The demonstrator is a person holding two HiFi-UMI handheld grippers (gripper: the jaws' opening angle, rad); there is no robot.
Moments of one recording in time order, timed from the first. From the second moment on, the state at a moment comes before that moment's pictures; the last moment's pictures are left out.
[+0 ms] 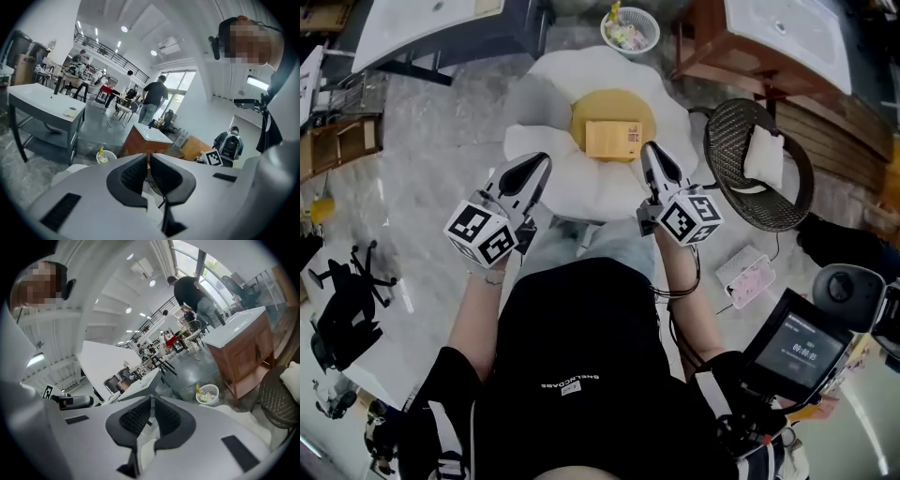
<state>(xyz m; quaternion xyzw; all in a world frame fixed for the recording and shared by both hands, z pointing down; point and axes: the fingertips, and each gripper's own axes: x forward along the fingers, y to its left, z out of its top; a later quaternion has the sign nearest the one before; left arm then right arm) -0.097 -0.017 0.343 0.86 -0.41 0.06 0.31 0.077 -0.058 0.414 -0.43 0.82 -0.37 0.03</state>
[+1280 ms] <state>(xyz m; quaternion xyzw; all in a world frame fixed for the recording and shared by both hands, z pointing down) -0.088 -0.030 0.501 0.81 -0.43 0.11 0.38 0.116 -0.095 0.680 -0.42 0.77 -0.47 -0.09</state>
